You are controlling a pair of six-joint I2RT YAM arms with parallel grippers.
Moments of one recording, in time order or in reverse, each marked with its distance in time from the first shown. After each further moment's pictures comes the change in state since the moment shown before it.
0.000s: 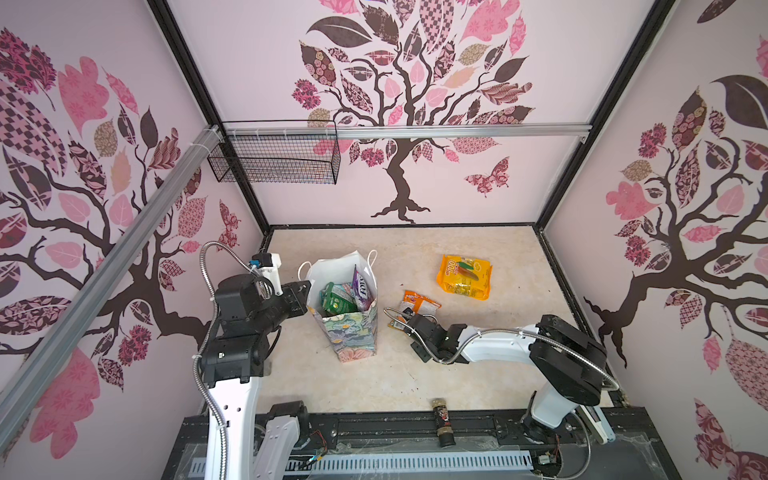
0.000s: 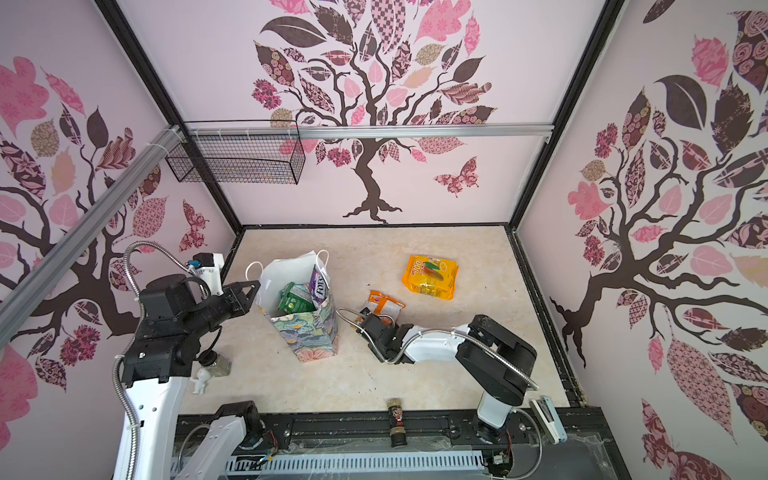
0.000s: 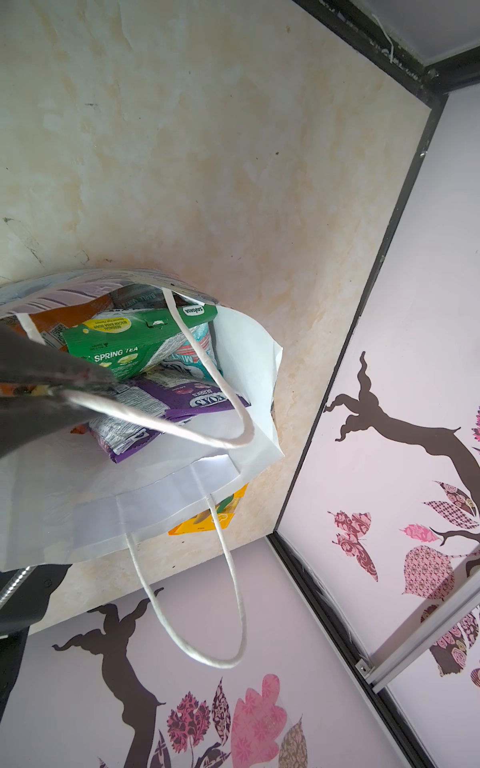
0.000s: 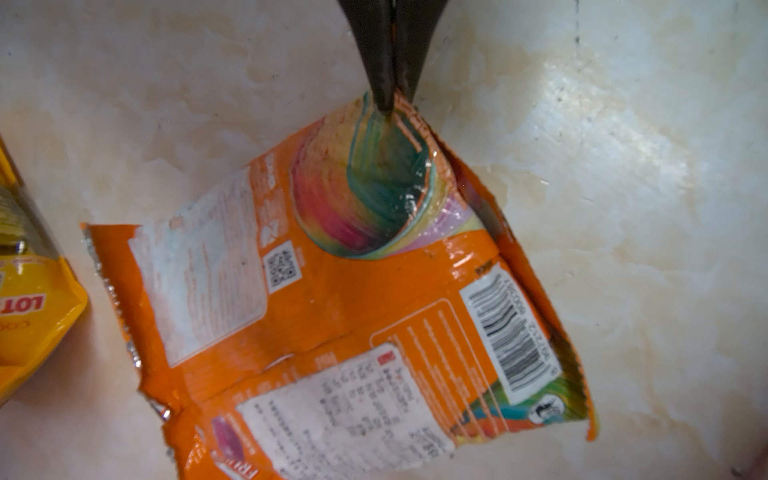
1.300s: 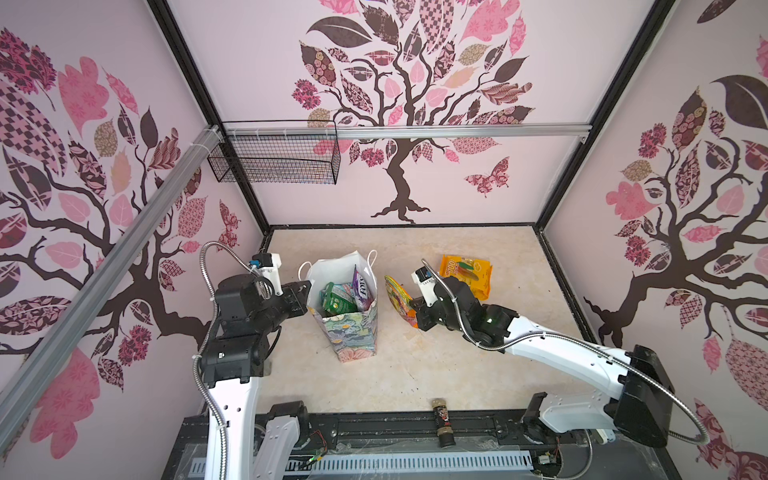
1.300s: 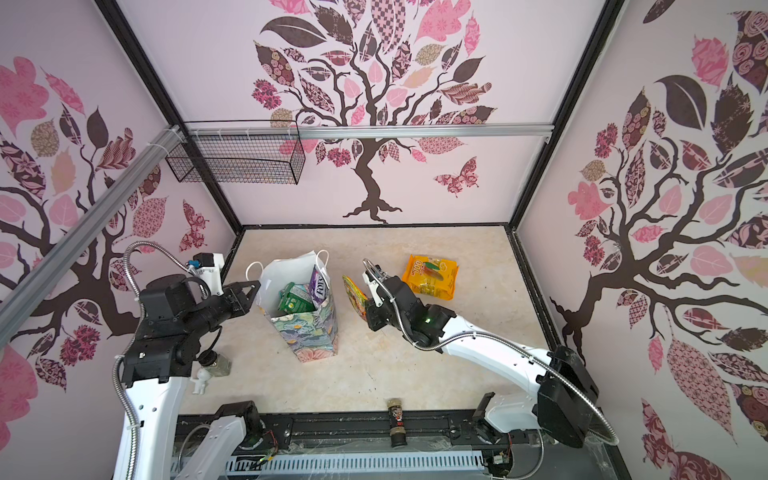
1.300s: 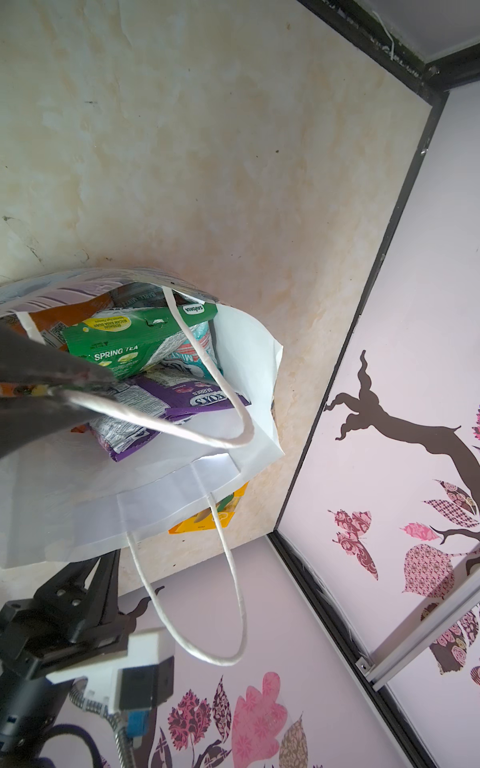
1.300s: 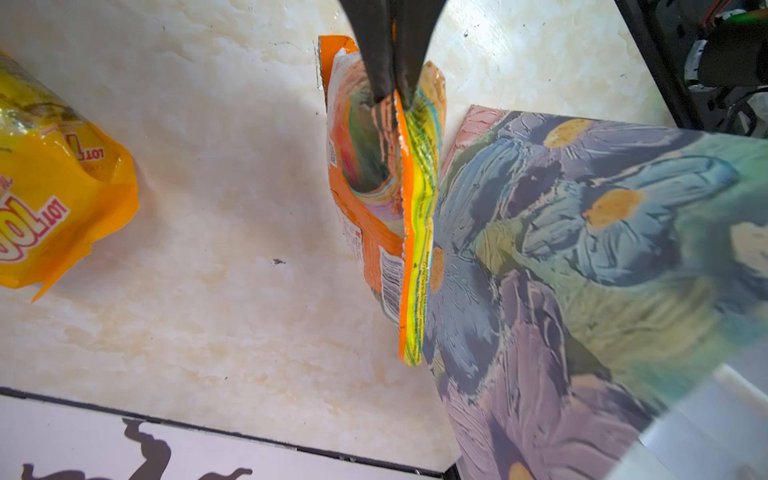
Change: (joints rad) left arm 0.000 0.000 0.000 0.000 0.004 -0.001; right arm -0.114 -0.367 0.146 0.023 -0.294 0.110
